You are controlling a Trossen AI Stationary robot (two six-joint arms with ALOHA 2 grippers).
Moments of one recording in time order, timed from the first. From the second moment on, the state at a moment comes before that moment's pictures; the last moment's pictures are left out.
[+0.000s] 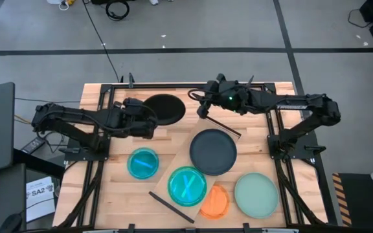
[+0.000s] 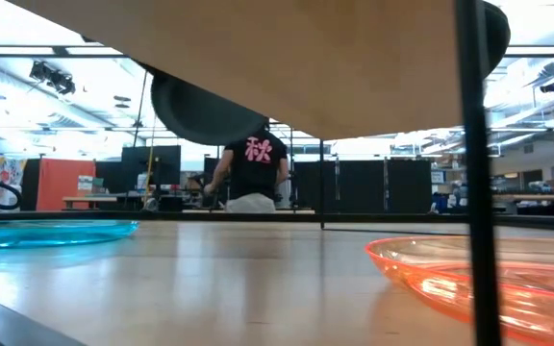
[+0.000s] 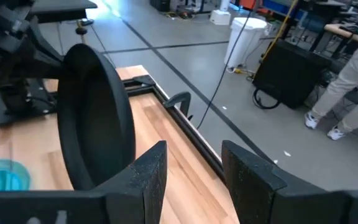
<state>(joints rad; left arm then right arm) -0.09 1.32 1.20 -1.18 -0.96 -1.10 -0.15 1.40 1.25 -0.18 0.43 0.00</state>
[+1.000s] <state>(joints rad) 0.05 1.32 1.20 -0.71 -0.91 -0.67 -0.17 1.48 1.25 -0.11 0.39 0.00</state>
